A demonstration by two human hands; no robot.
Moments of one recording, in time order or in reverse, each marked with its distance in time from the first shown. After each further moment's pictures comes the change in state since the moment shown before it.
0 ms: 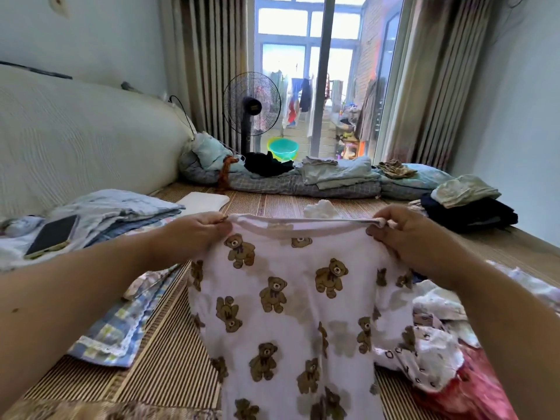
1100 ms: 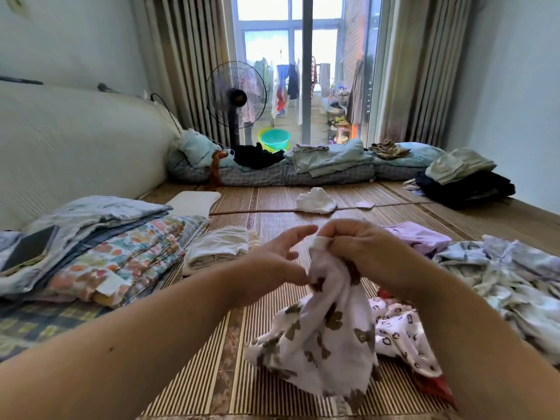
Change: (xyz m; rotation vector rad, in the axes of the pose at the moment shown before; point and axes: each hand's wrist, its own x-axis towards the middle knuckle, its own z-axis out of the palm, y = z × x) left_hand 0.024 0.029 0.131 -0.189 -0.280 0.002; right_hand -0.021 -0.010 0.035 0.462 -0.336 0.036
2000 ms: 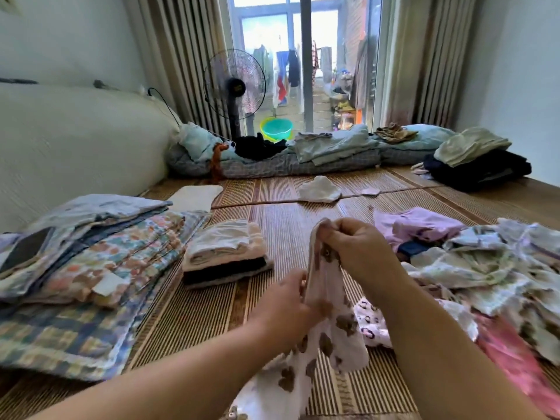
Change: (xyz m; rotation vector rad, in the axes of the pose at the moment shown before) left_hand 0.014 -0.074 0.048 0.397 0.314 -0.070; right_hand 0.030 0.052 0.019 0.119 0.442 0.065
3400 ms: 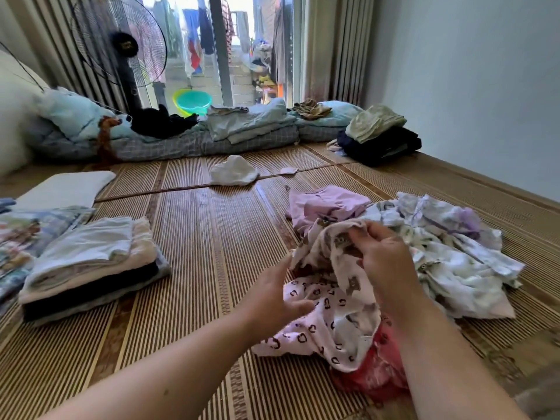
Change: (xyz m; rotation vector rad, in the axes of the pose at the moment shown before) left_hand 0.121 0.004 0.136 0.034 -0.265 0.144; right_hand 0.026 0.102 -0.151 0.118 0.376 0.067
